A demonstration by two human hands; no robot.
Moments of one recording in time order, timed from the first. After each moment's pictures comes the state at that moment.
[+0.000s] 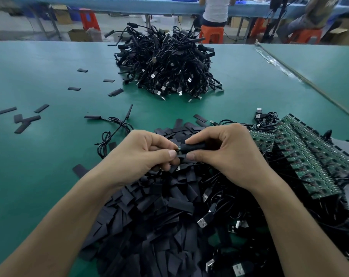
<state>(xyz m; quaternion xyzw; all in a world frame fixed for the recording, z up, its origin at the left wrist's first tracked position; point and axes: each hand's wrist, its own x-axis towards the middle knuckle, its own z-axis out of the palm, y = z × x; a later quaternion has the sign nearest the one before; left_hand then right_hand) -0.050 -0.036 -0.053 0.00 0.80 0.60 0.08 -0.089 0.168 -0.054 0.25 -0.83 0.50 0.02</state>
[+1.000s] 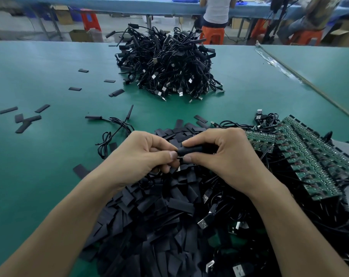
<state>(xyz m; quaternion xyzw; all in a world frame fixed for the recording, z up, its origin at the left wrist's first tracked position) -0.051 -0.036 -0.054 0.00 0.80 0.60 0.09 -0.086 0.165 -0.056 0.28 -0.84 0.47 0.04</state>
